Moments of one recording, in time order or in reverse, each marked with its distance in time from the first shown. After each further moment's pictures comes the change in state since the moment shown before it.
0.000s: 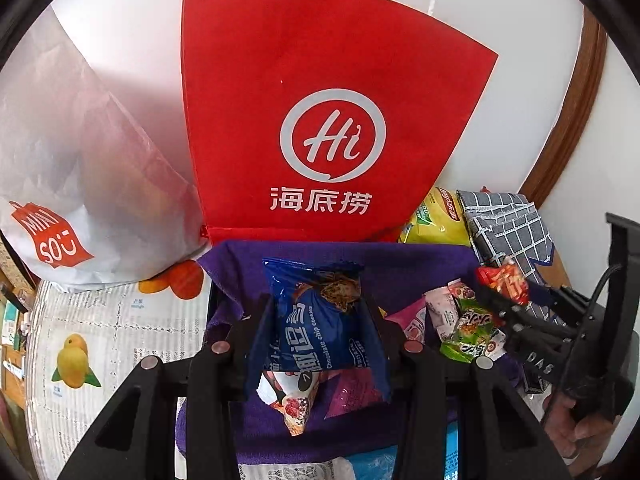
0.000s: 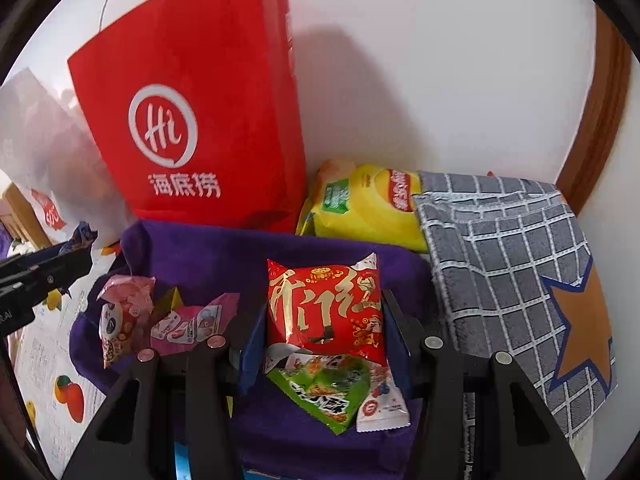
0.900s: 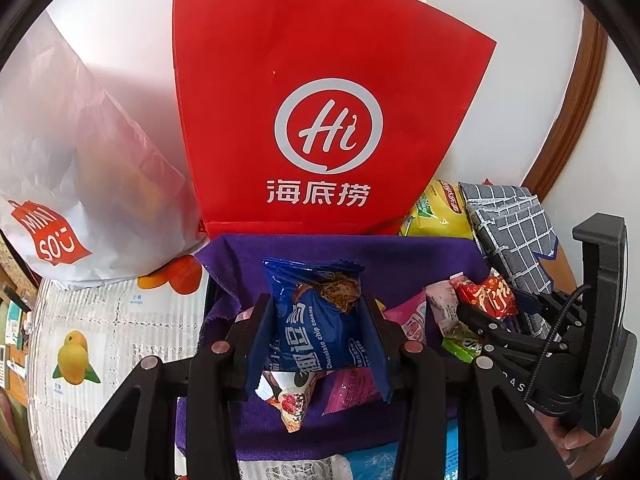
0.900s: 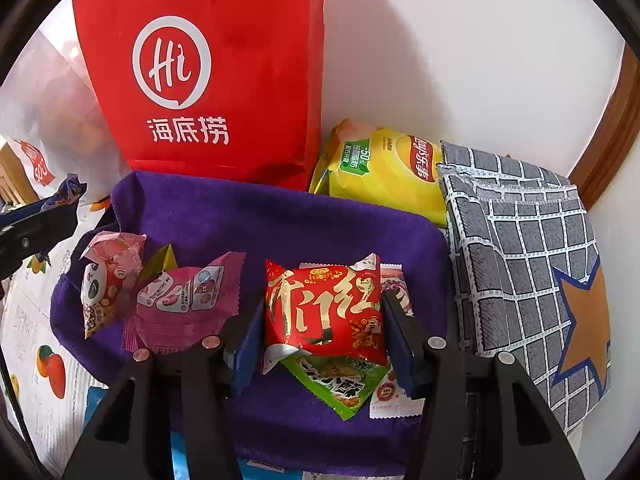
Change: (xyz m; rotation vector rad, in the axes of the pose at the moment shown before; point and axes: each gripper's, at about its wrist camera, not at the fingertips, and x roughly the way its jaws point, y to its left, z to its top) left arm 0.005 -0.005 -0.002 0.014 0.024 0.013; right arm 0.018 0.014 -0.006 -0.069 0.105 -0.038
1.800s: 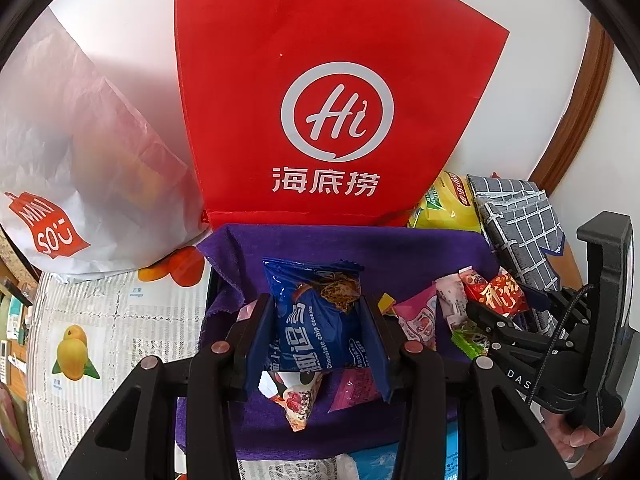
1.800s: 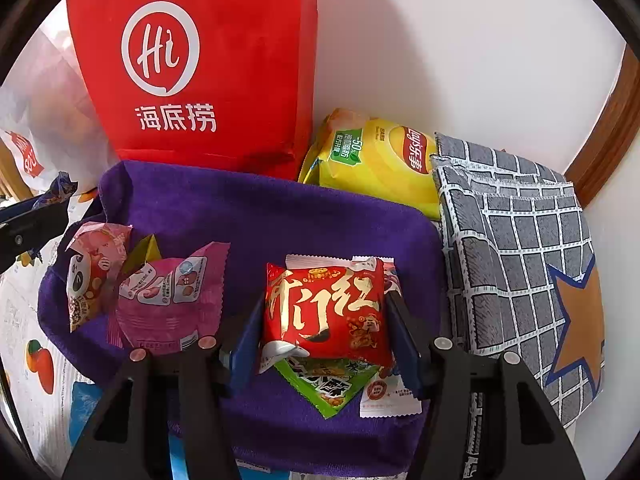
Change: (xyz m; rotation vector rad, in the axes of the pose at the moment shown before) left arm 0.010 0.002 -0.001 -0.007 0.030 0.011; right arm 0.006 -0.005 0.000 -0.018 0.031 -0.027
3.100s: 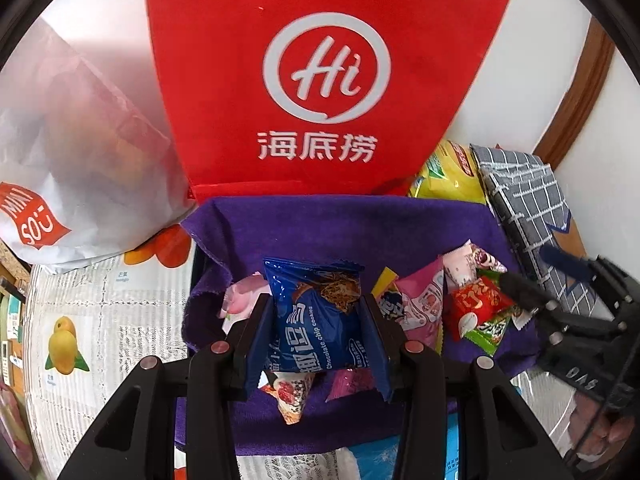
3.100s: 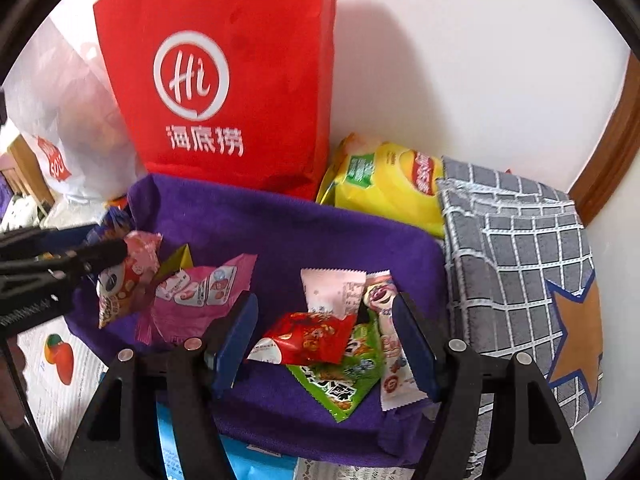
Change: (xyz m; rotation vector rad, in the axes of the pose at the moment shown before) left arm 0.022 -0.008 -0.006 0.036 0.097 -0.001; right arm -0.032 -0.003 0.002 -0.009 -0.076 0.063
